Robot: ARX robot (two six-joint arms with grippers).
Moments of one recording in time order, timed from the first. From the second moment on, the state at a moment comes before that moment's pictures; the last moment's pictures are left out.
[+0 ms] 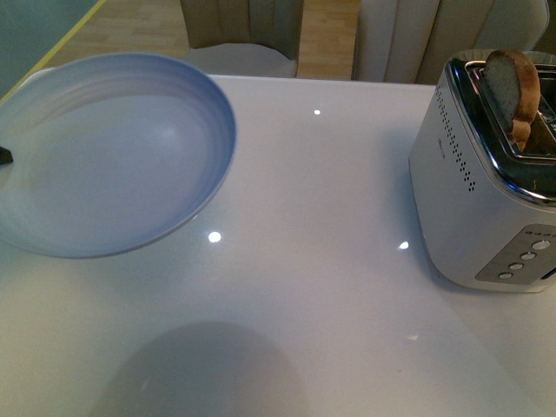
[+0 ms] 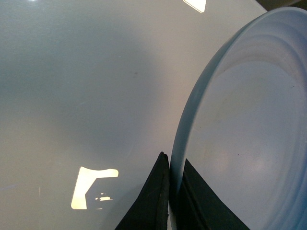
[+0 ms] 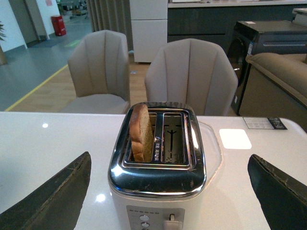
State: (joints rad) left arm 0.20 1.64 0.70 0.03 0.57 -0.23; right arm 0.00 0.01 0.02 0.00 0.00 0.00
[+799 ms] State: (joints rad) left arm 0.41 2.27 0.96 0.18 0.64 0.00; right arm 0.00 0.01 0.02 0.00 0.00 0.00
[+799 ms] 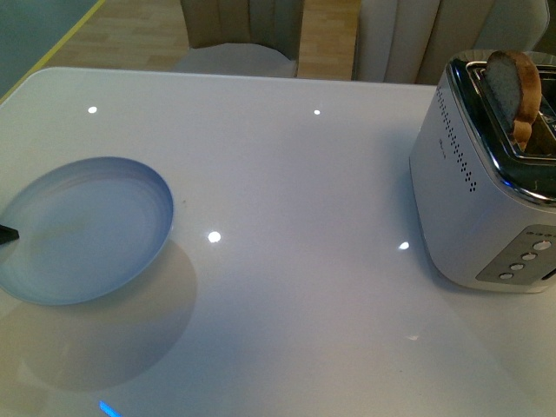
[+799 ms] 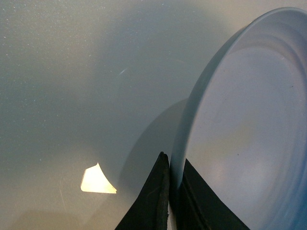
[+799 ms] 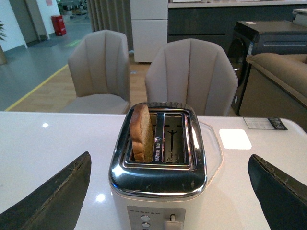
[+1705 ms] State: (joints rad) left arm 0.42 2.45 1.11 0.17 0.60 0.01; right arm 0.00 0.01 0.02 0.00 0.00 0.00
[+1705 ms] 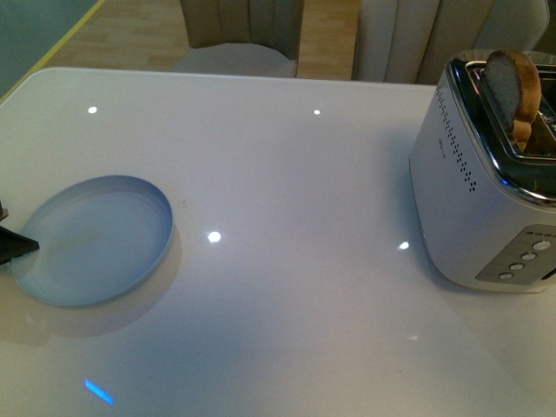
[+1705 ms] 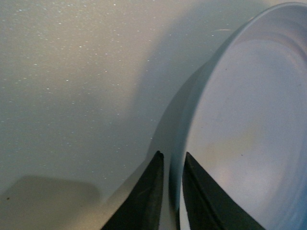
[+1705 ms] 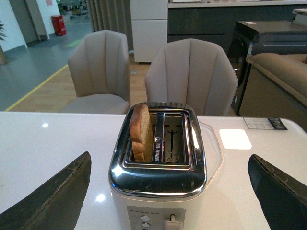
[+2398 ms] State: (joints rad) left arm 0.40 1.86 0.83 0.15 0.57 0.00; right arm 0.00 0.01 0.02 0.00 0.00 0.00
